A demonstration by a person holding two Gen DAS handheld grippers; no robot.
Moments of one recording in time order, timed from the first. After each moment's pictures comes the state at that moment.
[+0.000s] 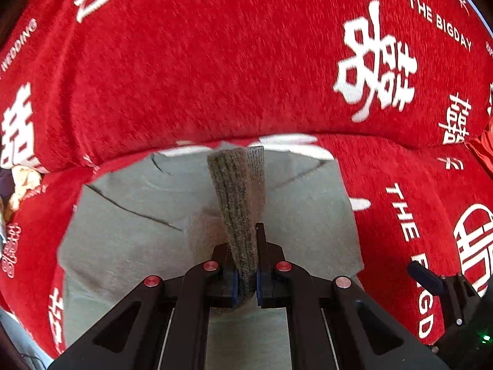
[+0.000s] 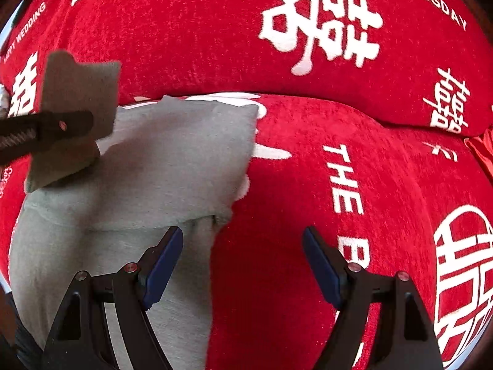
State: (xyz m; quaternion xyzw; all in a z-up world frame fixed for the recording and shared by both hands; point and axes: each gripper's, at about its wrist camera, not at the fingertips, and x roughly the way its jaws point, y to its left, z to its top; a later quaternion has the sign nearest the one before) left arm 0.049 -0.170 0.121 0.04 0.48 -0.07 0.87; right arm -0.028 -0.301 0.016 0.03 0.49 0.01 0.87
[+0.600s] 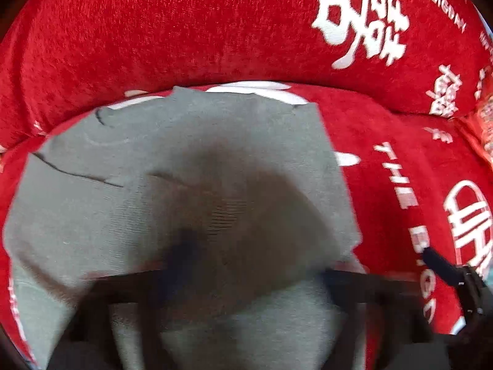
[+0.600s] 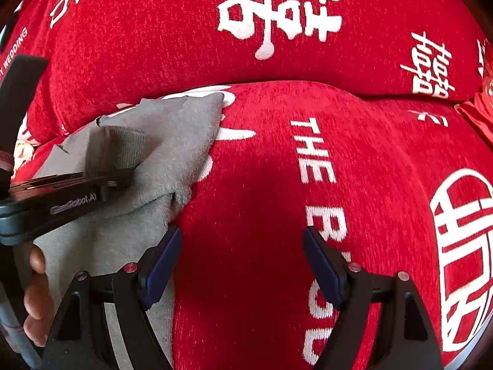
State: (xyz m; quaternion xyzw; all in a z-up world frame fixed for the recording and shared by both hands) left arm 0.051 -0.184 0.064 0.00 0.54 -0.14 0.83; right arm -0.044 -0.334 0.010 0.08 0.49 -0.01 0.87
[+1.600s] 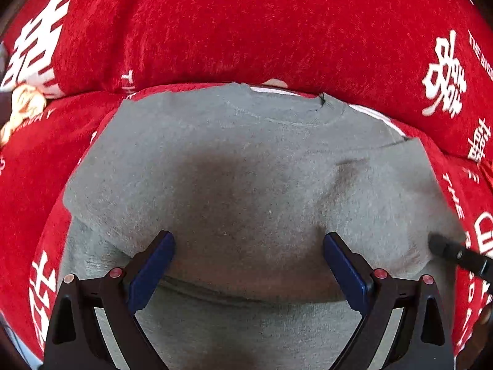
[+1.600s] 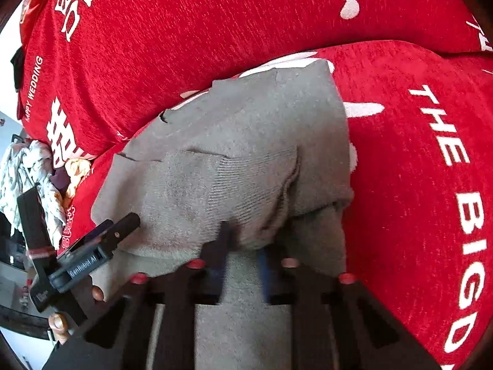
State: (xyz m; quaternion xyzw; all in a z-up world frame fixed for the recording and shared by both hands) left arm 0.040 -0.019 0.050 -0.04 0.51 -0.06 0.85; right arm 0.012 -0.266 0.010 0.21 0.52 0.11 0.82
